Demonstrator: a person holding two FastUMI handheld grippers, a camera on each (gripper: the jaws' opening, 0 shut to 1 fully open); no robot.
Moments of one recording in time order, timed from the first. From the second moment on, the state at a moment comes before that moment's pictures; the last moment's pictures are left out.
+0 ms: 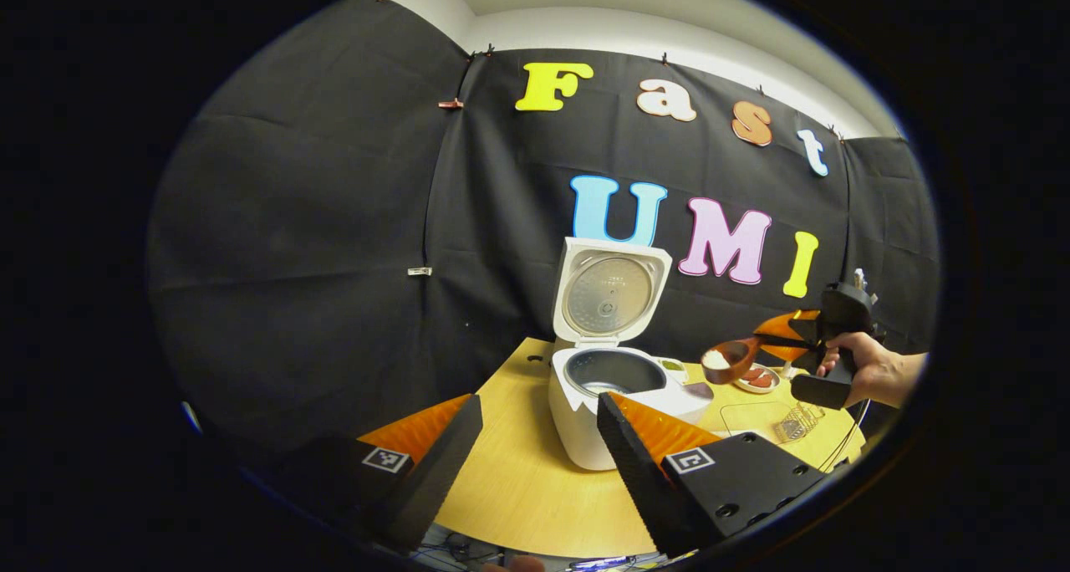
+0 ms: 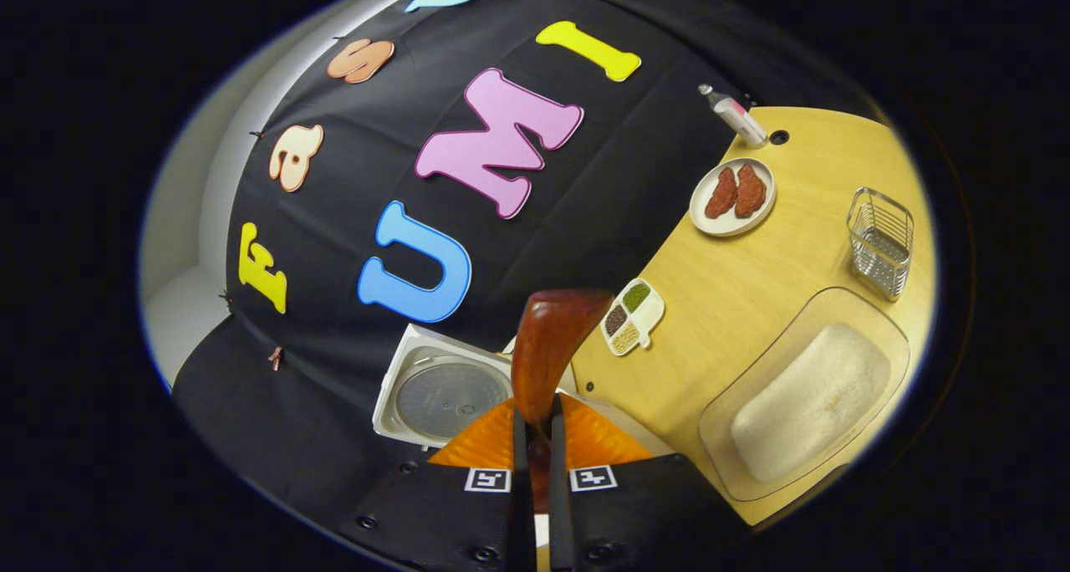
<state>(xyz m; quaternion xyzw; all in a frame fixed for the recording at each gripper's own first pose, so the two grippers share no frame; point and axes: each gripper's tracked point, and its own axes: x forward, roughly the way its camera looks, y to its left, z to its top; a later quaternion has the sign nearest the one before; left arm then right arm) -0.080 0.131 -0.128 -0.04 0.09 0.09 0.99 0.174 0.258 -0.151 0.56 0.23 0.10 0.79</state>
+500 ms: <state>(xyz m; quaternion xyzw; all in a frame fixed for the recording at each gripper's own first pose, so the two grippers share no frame) -0.076 0.129 -0.129 -0.04 0.09 0.08 0.99 0.229 0.355 -0.150 0.49 0.23 0.13 0.83</state>
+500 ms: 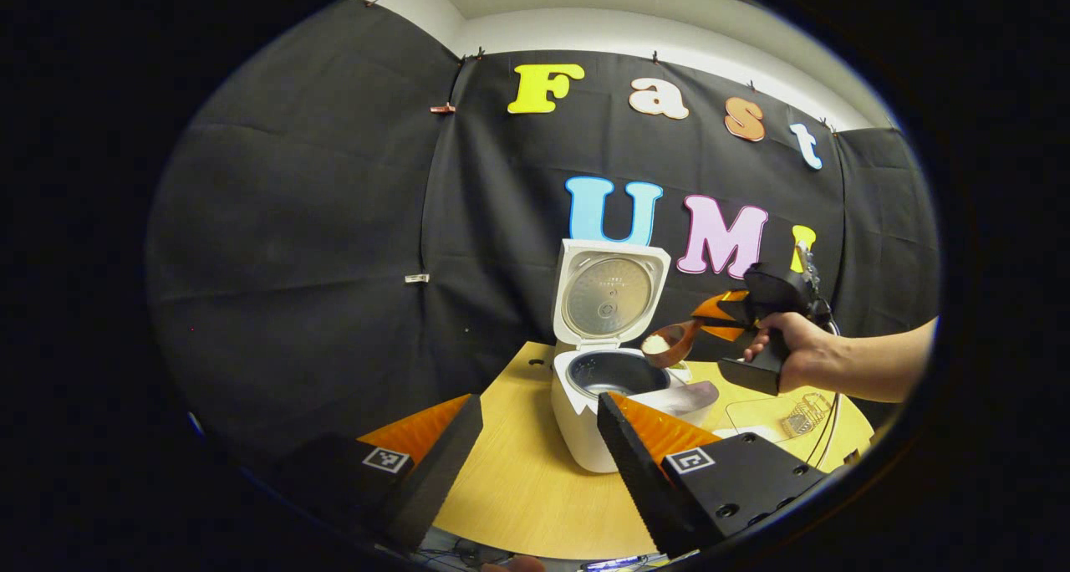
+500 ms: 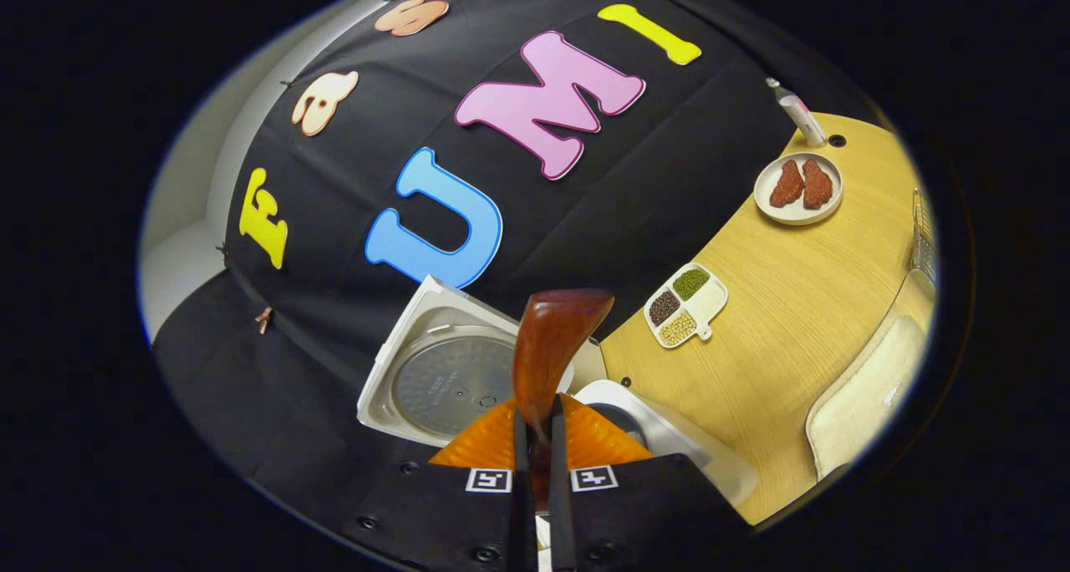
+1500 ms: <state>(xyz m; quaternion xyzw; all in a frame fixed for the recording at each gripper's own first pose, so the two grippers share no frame) -0.081 0.142 -0.137 -0.05 0.10 0.09 0.99 0.248 0.444 -0.132 0.15 0.18 0.22 0.95</state>
